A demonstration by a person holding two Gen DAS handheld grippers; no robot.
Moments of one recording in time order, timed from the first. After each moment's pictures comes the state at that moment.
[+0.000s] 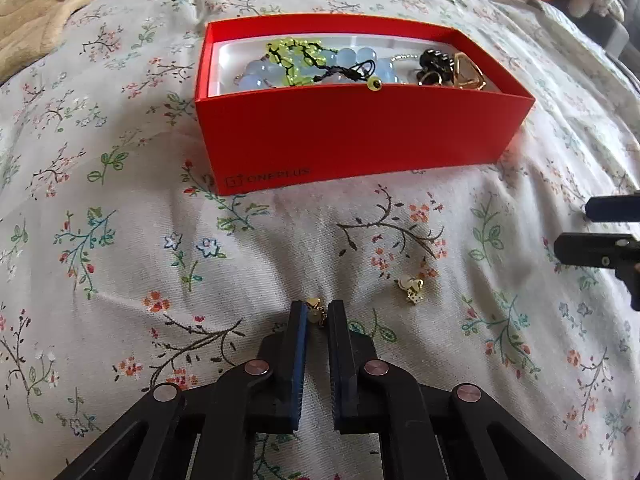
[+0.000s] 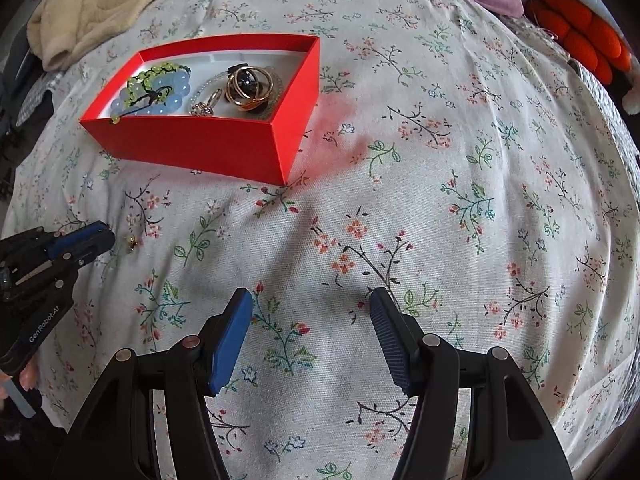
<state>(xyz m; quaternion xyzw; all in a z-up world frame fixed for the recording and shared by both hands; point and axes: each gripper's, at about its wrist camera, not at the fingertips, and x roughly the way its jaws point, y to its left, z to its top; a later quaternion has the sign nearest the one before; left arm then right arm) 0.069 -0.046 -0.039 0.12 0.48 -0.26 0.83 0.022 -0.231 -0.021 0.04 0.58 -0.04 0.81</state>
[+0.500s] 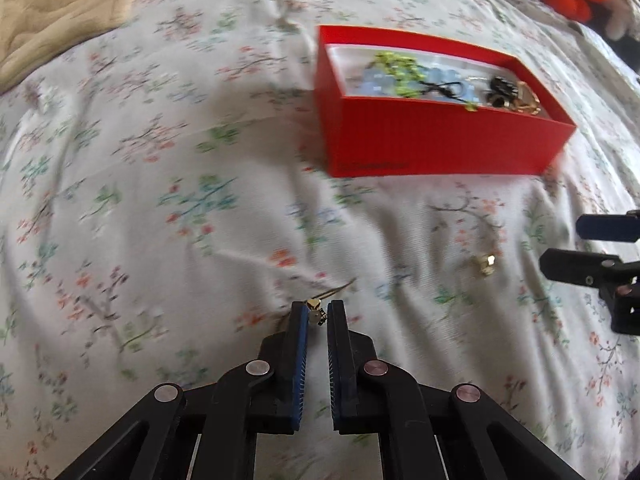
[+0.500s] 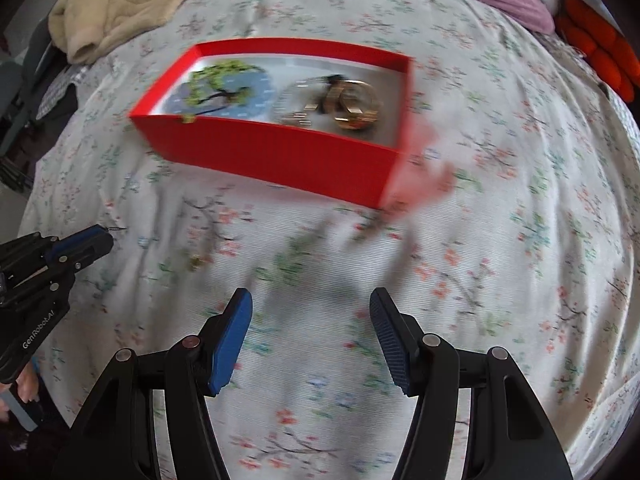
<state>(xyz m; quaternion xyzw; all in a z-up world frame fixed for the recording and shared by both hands) 0.072 0.009 -0.022 0.10 0.50 -0.21 0.84 0.049 -0.177 -0.021 0.05 0.57 0.00 0.82</state>
